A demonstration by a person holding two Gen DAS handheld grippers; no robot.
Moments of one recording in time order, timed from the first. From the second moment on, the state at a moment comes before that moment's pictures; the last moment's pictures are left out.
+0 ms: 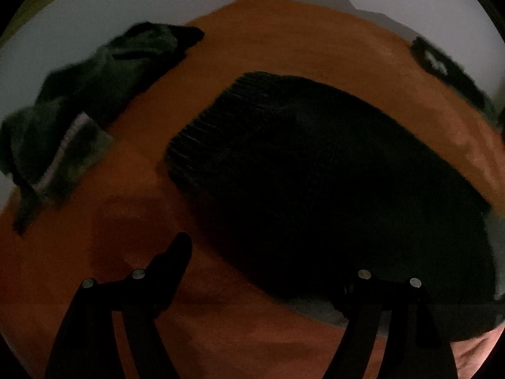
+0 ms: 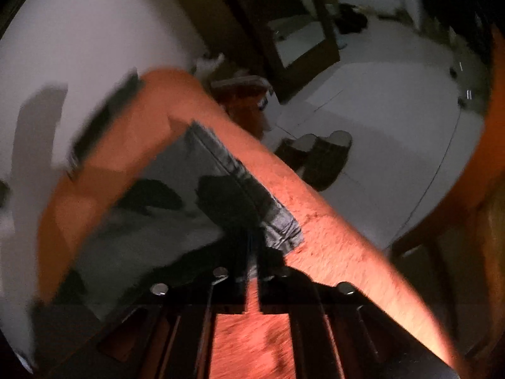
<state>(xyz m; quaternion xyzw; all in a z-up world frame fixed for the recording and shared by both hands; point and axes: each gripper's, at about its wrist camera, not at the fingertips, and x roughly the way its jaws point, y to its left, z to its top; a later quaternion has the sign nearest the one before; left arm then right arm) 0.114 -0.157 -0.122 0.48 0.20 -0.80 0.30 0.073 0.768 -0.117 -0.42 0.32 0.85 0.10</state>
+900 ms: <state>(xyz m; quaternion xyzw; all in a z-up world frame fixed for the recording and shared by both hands) 0.116 -0.145 -0.132 0.52 0.38 -0.74 0.21 0.051 0.772 -0.148 -0.38 0.43 0.81 0.13</state>
